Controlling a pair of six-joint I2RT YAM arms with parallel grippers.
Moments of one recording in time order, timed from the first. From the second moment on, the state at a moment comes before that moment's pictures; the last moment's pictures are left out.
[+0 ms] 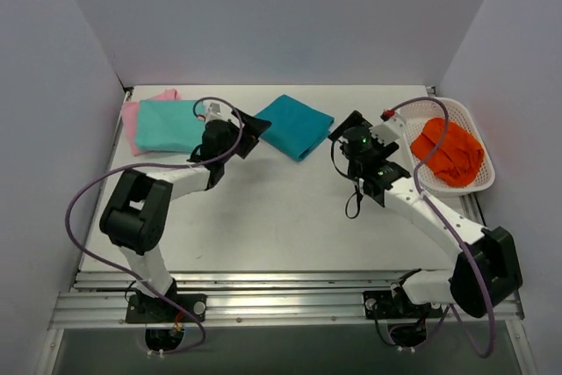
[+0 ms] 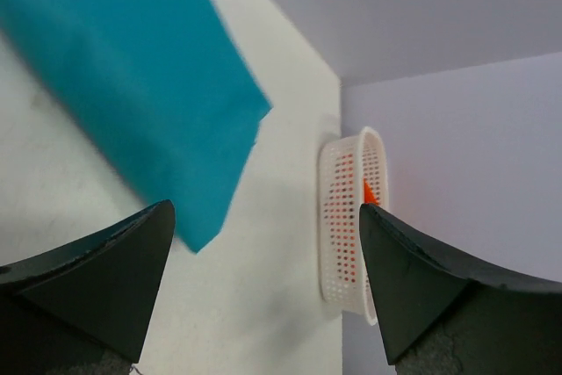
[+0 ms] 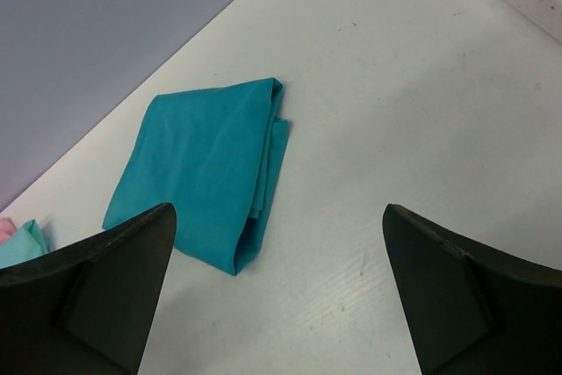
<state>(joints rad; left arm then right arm) -0.38 1.75 1.03 0.53 0.10 -1.14 0.50 1.37 0.96 -0.08 0.70 0.87</state>
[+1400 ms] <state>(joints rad) -0.57 2.19 1.36 0.33 -0.20 -1.50 0.55 0.74 0.76 -0.31 0.87 0.90</state>
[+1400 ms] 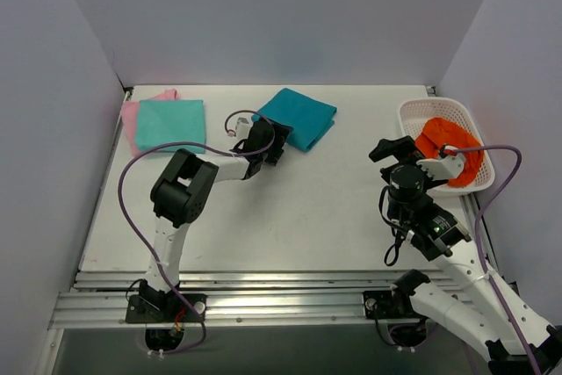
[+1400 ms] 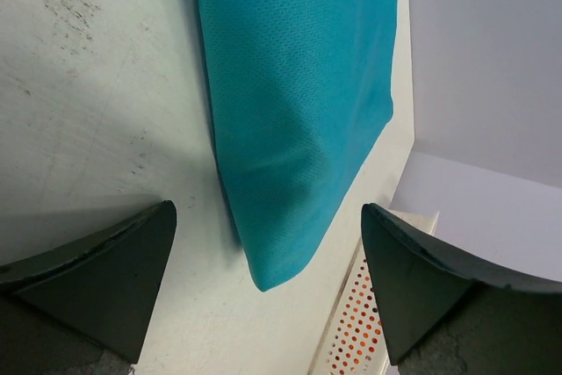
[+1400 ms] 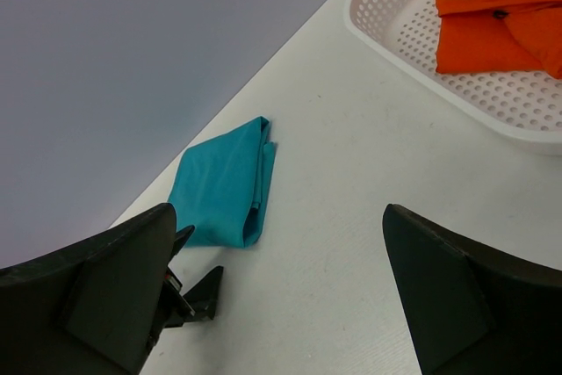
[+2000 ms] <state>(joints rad) -0.54 2.54 1.88 0.15 -0.15 -1.47 0.55 0.71 0.74 -0.30 0.88 0.89</state>
